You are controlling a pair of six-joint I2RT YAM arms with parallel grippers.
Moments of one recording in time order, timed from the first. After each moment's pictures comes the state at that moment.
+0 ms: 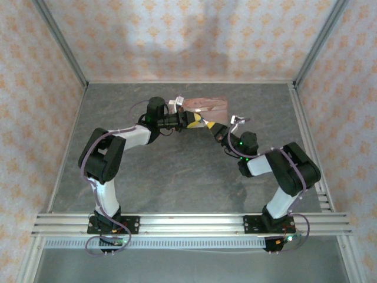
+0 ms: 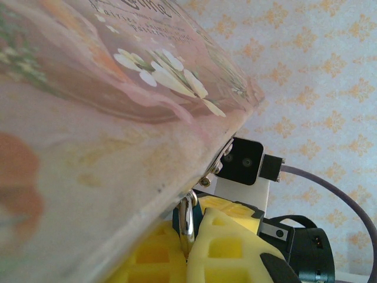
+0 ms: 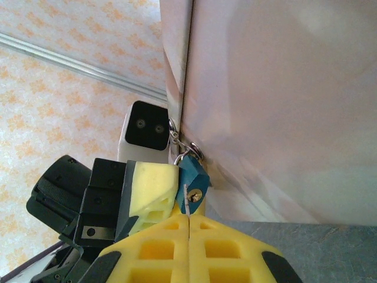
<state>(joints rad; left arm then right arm) -0.36 1.89 1.10 0.51 0.89 -1.13 0.40 1.69 0.47 1.28 -0.41 1.22</state>
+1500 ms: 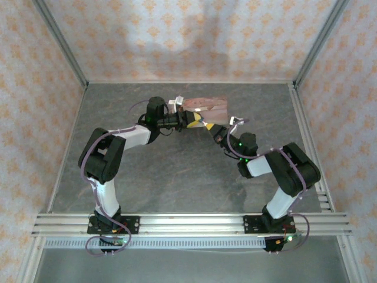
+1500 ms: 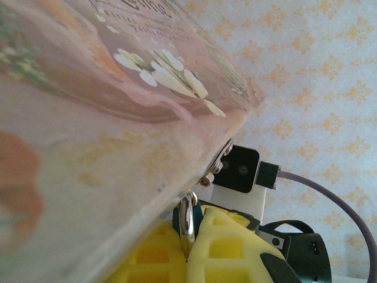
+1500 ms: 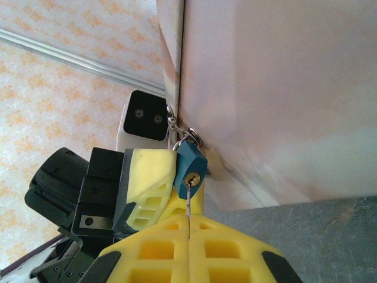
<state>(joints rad) -0.36 1.89 1.10 0.52 0.89 -1.14 0.42 1.69 0.46 1.28 -0.41 1.22</state>
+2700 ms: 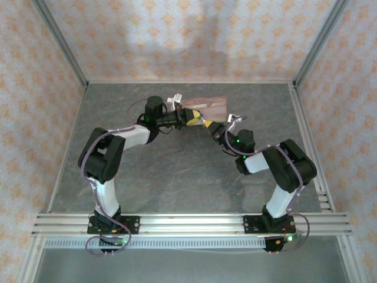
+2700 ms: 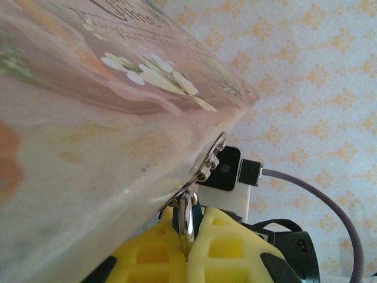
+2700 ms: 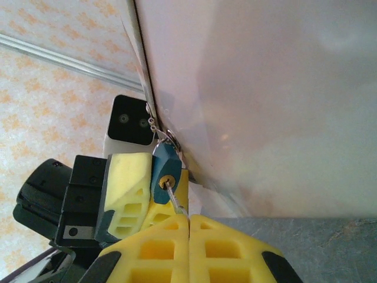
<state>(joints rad) -0.35 1.89 1.10 0.58 0.89 -1.16 0.42 1.73 0.52 1.26 -0.41 1.23</state>
